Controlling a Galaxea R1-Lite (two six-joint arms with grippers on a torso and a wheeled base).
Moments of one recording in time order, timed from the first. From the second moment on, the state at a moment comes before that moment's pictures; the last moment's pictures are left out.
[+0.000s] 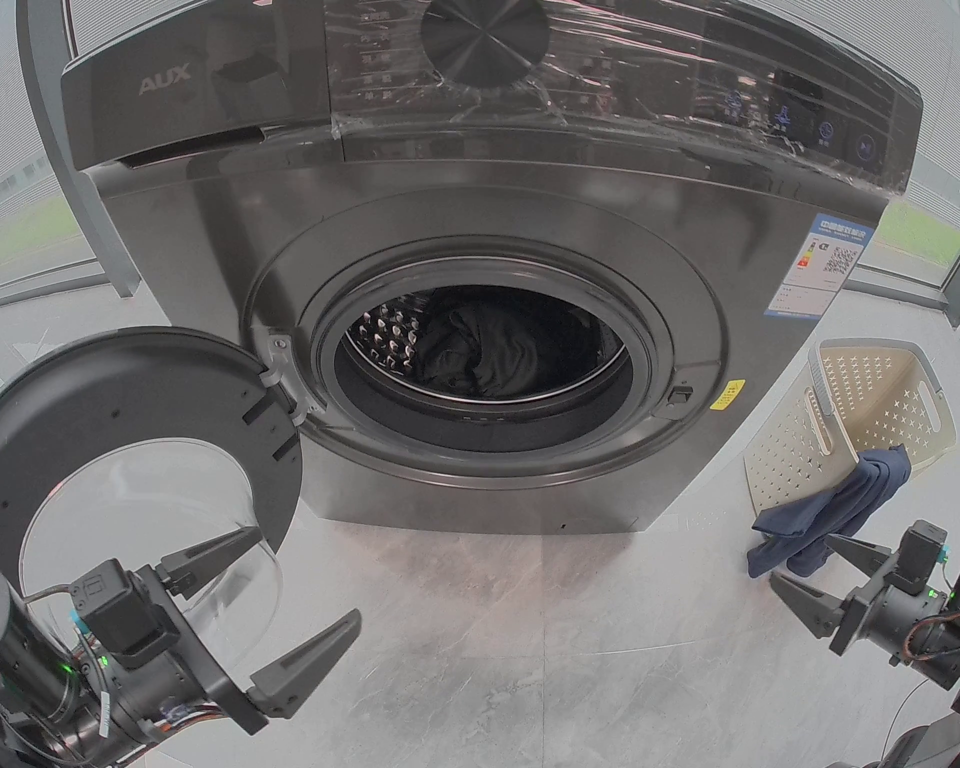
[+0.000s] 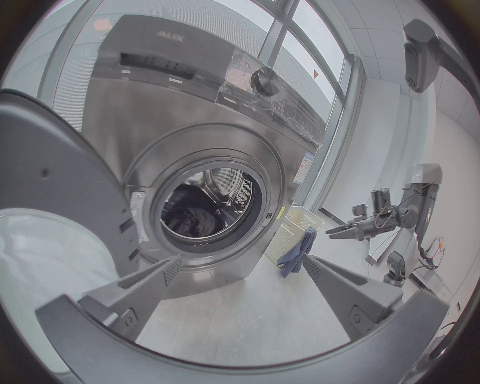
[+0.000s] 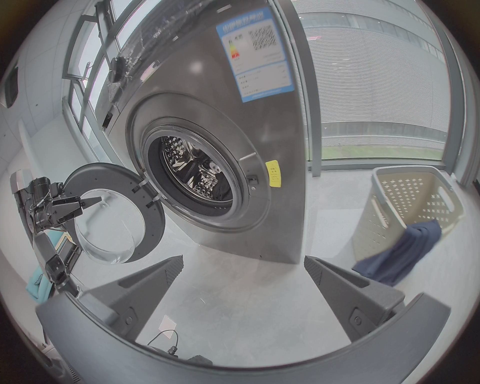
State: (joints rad) left arm -0.84 1.25 -0.05 -1.21 0.18 -0.05; right arm 0.43 1.17 -0.02 -0.95 -0.03 0.15
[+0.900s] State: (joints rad) left arm -0.35 0.33 -0.02 -0.30 0.17 -0.06; right arm 0.06 0.13 -0.03 -0.07 -0.06 0.08
